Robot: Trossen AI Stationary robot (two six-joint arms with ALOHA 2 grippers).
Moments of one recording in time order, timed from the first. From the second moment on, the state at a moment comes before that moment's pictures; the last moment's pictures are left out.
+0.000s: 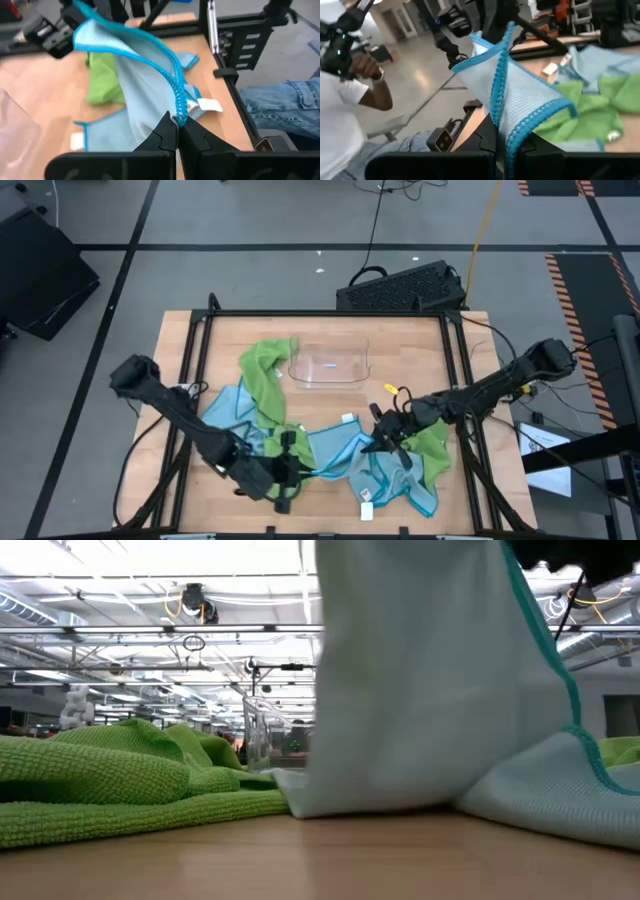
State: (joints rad) left arm -0.67 1.66 1.22 -0.14 -0.50 -0.28; right arm 0.35 1.25 0.47 0.58 -0.12 0.32
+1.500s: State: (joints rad) left arm -0.76 1.72 1.22 0.03 -0.56 -0.56; right arm 0.59 1.46 0.46 0.87 0.22 0.33
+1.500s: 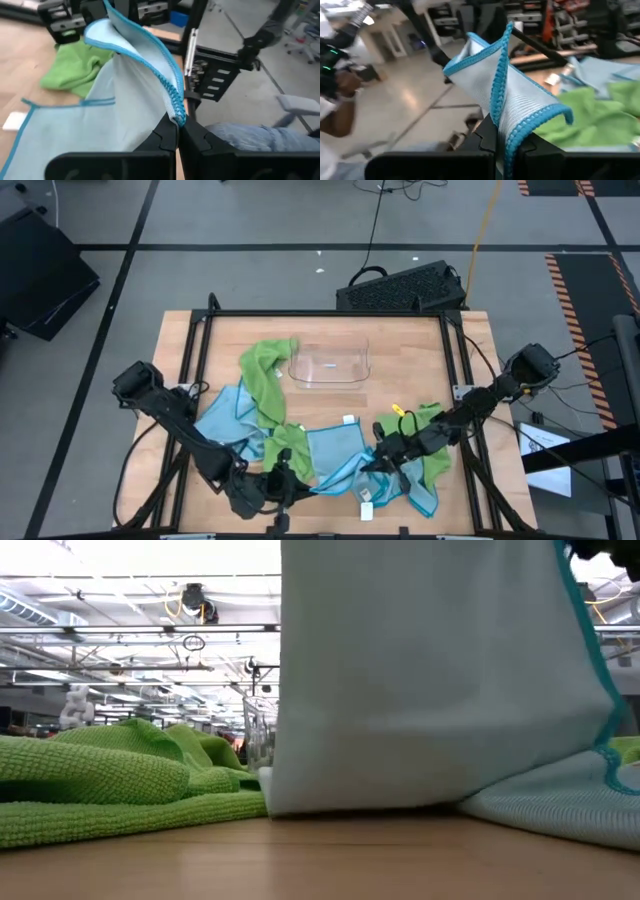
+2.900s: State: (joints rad) left arm -0.54 1.76 1.22 -0.37 -0.60 -0.72; right arm 0.48 1.73 0.45 0.85 0.39 0.51
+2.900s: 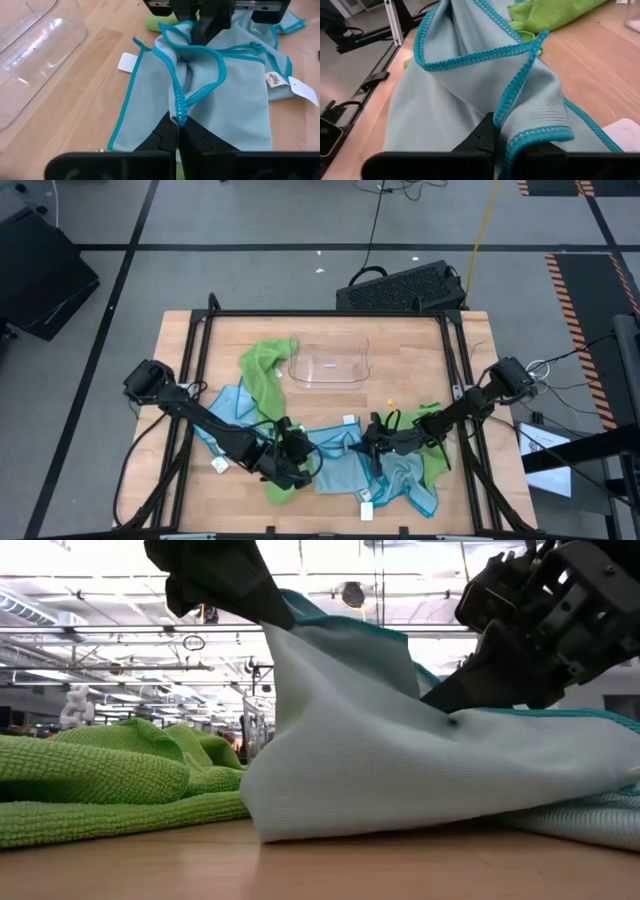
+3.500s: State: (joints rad) left arm -0.50 1.76 1.22 -0.38 -0.59 -0.72; right arm 0.40 1.72 0.45 0.83 0.39 0.56
